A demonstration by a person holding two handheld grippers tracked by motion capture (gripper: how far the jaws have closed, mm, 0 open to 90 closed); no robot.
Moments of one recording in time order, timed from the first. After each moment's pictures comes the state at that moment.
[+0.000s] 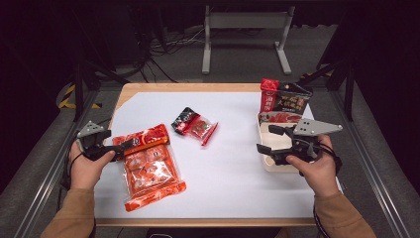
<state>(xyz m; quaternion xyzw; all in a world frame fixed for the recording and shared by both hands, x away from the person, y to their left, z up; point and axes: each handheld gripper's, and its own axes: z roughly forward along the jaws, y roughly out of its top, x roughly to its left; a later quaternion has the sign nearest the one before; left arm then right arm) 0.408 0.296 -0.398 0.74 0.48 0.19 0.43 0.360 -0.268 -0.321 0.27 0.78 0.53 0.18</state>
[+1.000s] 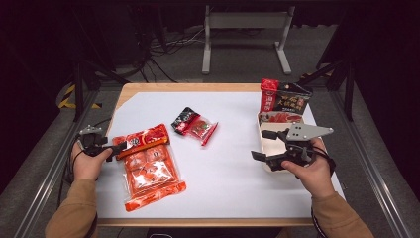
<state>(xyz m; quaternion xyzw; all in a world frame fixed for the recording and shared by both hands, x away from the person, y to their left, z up) 0.437 0.327 -0.449 0.72 0.55 0.15 0.39 0.359 -0.258 -0.333 0.23 0.80 0.53 0.15</state>
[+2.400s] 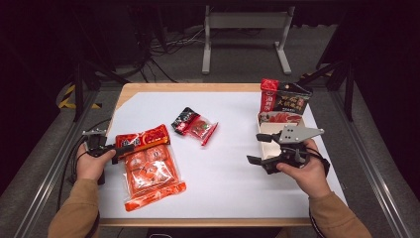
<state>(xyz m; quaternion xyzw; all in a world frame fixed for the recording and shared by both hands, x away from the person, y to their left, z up) 0.437 0.317 -0.458 0.72 0.54 0.04 0.43 0.362 -0.248 -0.341 0.22 0.82 0.51 0.14</state>
